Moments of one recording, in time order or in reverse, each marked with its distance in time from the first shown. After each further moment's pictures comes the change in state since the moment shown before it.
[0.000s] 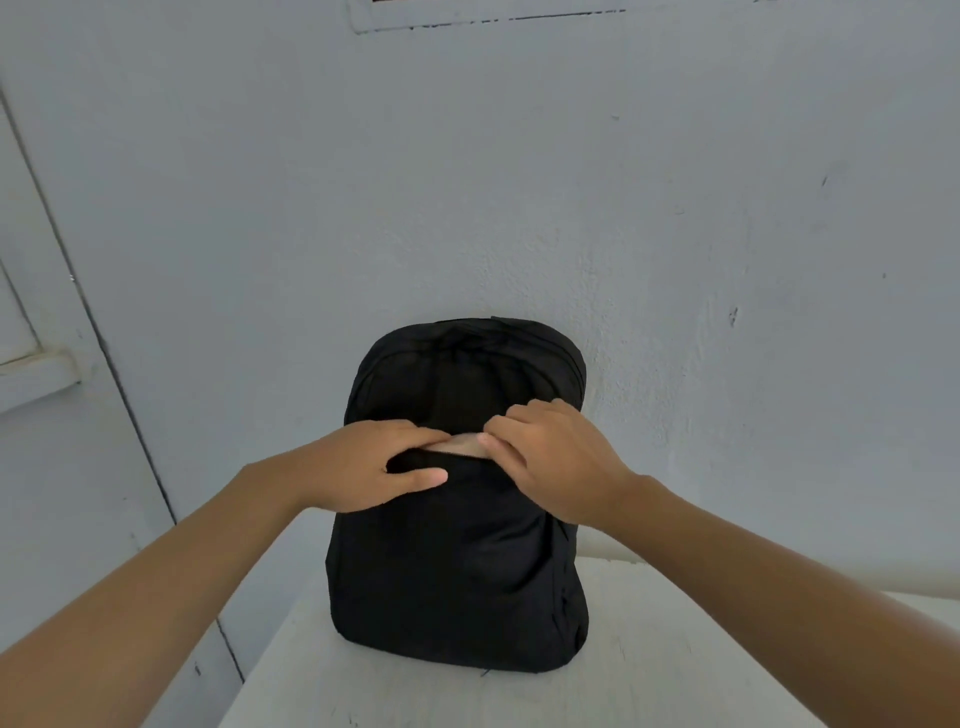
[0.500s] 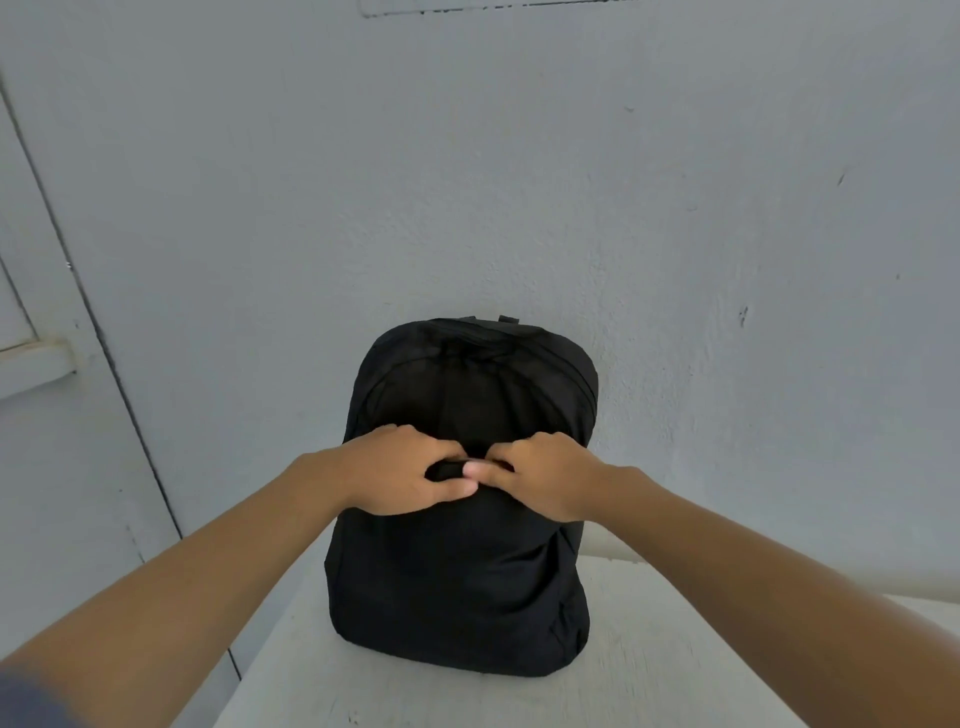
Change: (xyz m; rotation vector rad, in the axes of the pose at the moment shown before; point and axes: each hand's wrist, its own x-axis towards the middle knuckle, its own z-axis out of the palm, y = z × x) left_hand 0.026 0.008 0.019 0.110 -0.087 -0.013; right_hand 0.009 0.001 0.019 0.181 -0.576 0.191
